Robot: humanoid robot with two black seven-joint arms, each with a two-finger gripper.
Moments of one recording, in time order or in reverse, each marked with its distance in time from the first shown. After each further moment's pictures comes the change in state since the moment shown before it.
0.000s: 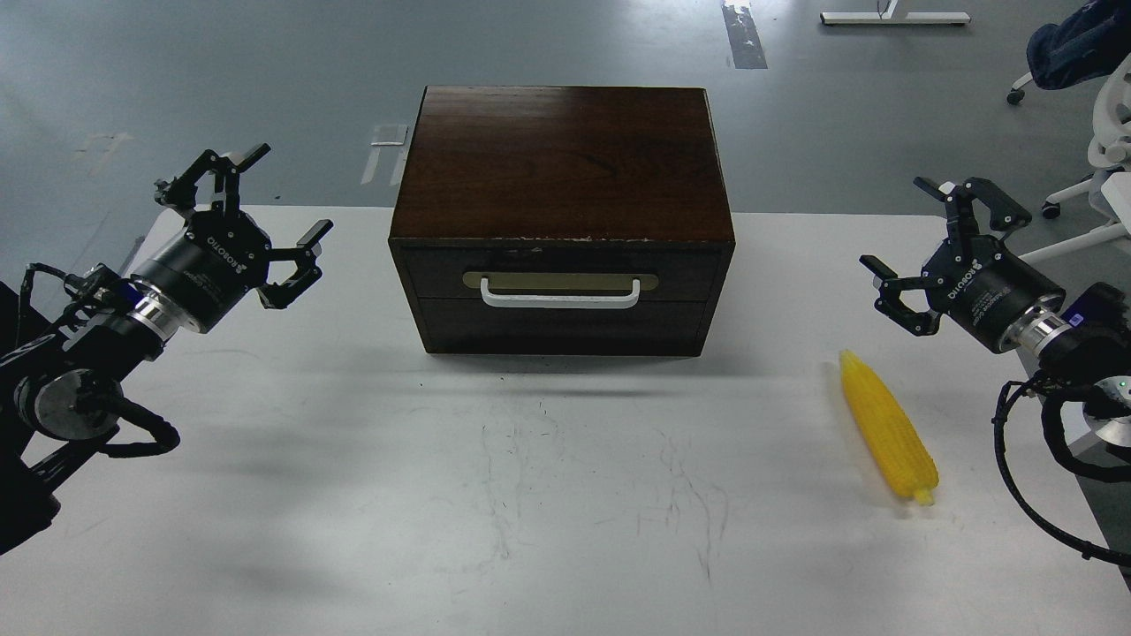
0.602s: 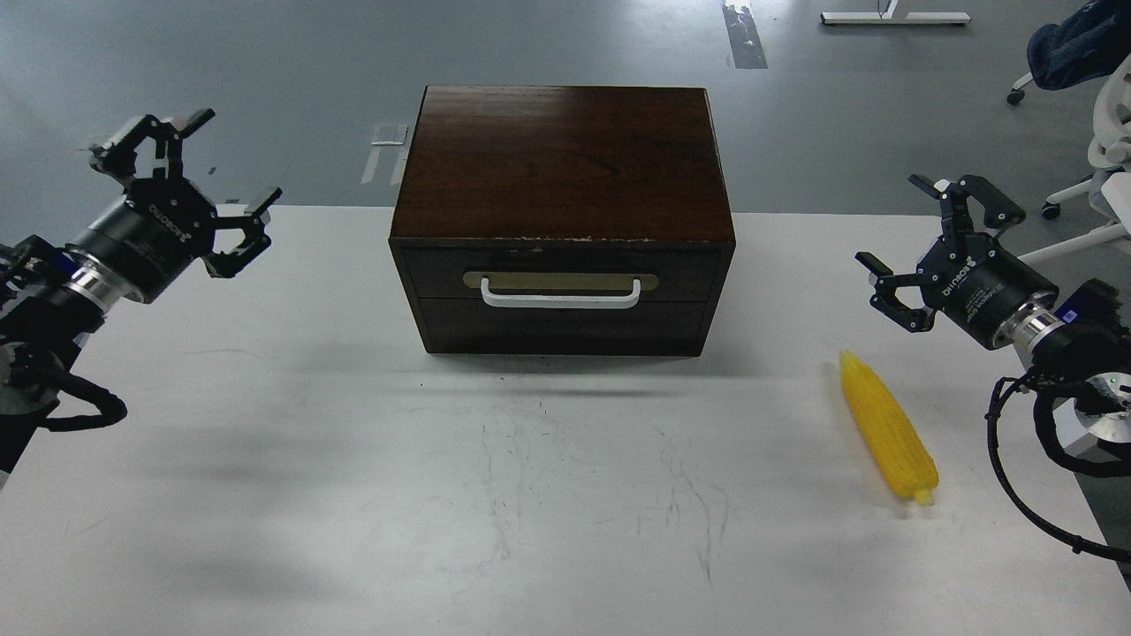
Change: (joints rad) left arm -0.111 0.128 -0.056 0.002 0.025 0.000 0.013; right arm 0.002 0.015 0.013 -0.013 -0.006 0.000 0.000
